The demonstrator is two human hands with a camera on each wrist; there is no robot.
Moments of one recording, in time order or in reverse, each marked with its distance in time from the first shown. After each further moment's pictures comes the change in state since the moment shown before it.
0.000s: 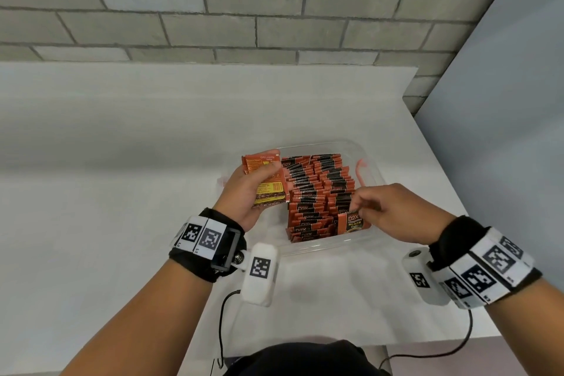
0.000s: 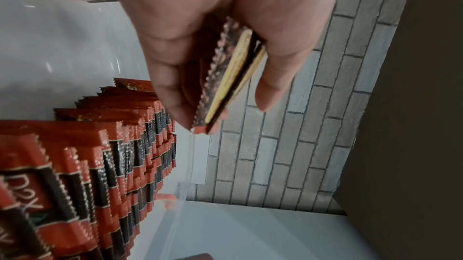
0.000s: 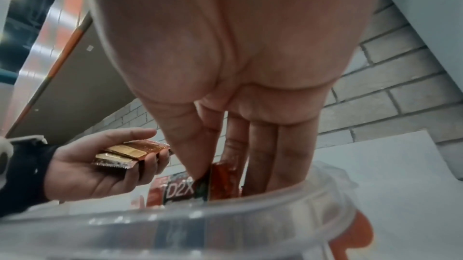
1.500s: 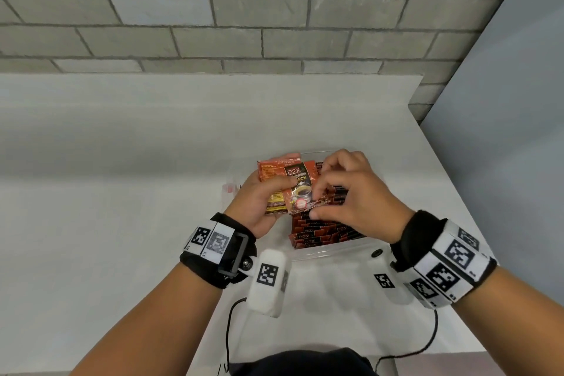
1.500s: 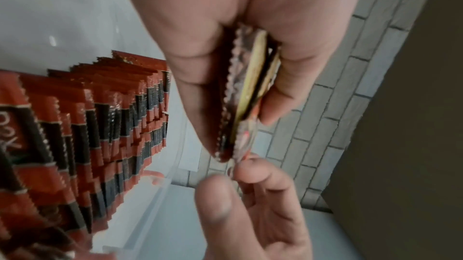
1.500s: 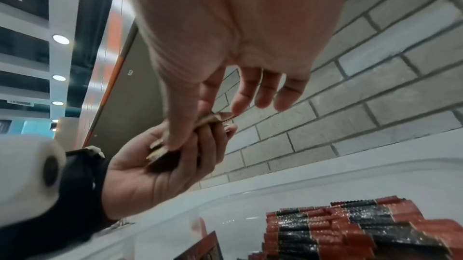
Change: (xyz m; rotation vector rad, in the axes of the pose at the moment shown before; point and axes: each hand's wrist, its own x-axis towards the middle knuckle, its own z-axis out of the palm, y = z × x) left_hand -0.003 -0.001 0.010 -0.081 -0.176 -0.009; right_hand 0.022 -0.055 0.008 0.158 0.303 -0.316
